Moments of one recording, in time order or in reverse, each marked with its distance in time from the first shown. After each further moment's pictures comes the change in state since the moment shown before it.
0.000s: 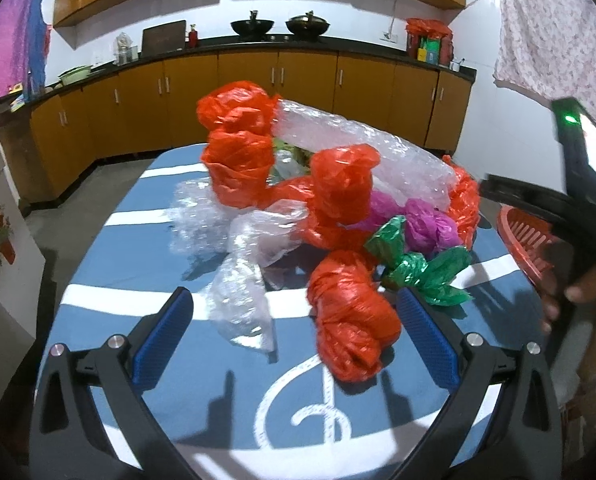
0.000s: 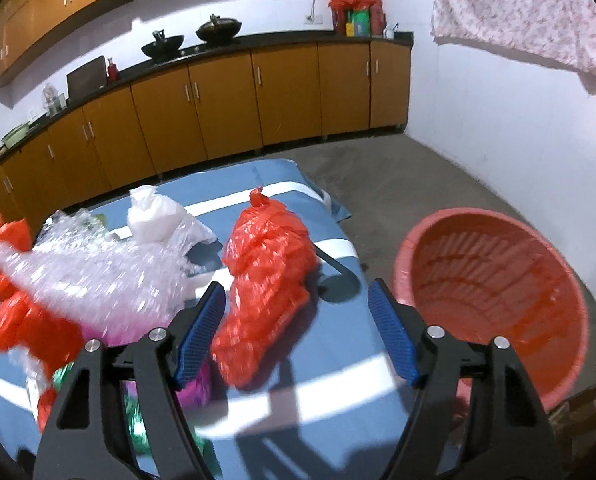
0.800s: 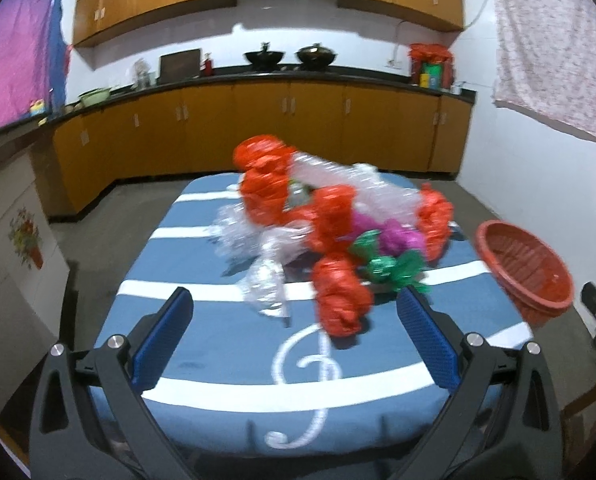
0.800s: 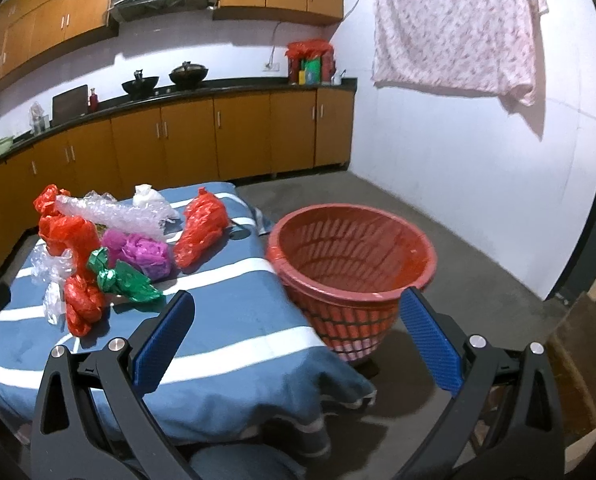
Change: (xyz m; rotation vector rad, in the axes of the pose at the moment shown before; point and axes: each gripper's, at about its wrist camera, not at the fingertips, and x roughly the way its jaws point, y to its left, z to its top) left arm -0.098 0.004 -0.018 -0.007 -0.101 0.073; right arm -0.190 -0.055 -0.101 0.023 -0.179 -0.127
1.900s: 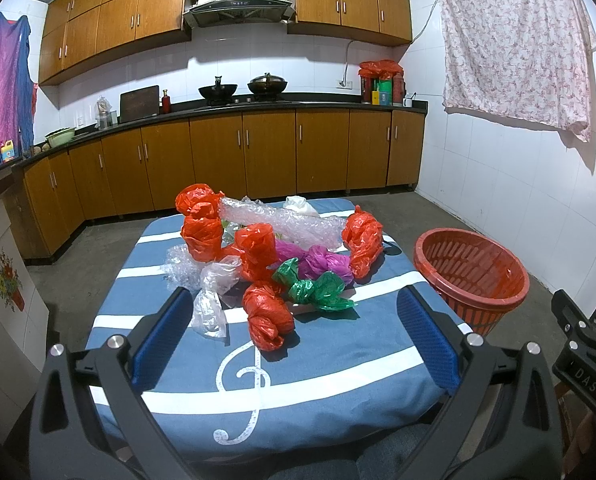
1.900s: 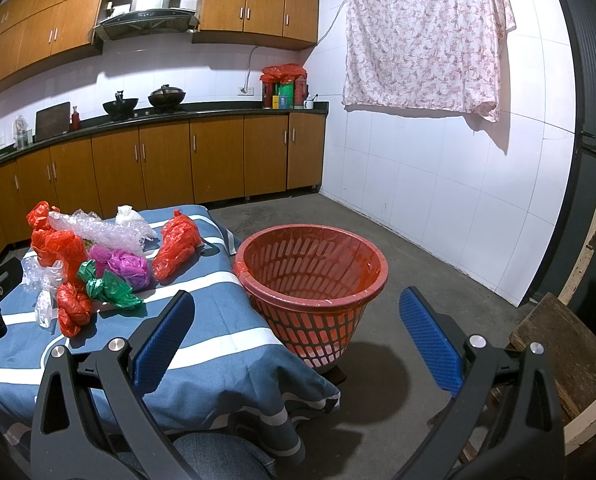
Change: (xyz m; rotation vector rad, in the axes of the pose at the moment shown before) left arm -0.053 -0.069 0.008 0.111 -0.106 -0.134; right arm -0.063 -0.026 -0.011 0.003 -0.113 -0.134
